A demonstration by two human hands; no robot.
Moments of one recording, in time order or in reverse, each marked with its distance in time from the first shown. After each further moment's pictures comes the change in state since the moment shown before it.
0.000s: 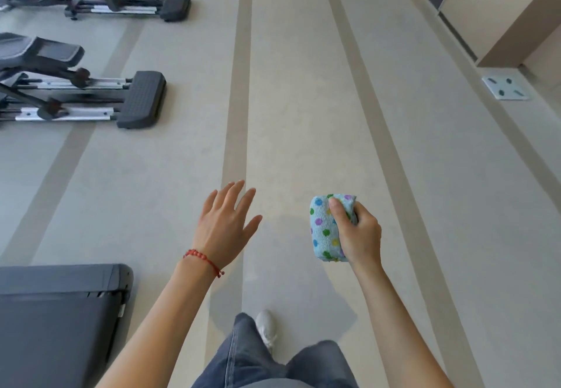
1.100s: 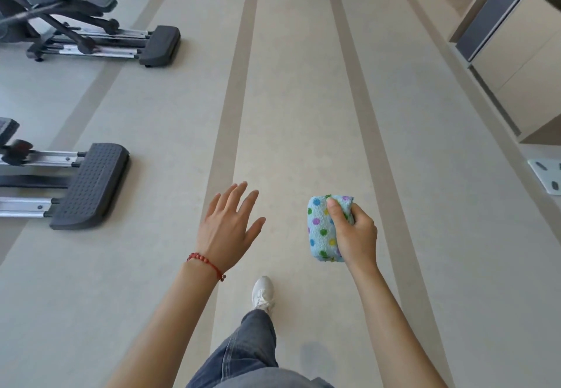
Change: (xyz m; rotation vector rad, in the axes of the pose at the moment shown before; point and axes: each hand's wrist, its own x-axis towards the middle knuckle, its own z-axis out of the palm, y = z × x) left_hand 0.719 -0.155 0.165 -0.025 0.035 -0.040; right_hand 0.723 -0.167 0.197 0.016 -0.049 -0.003
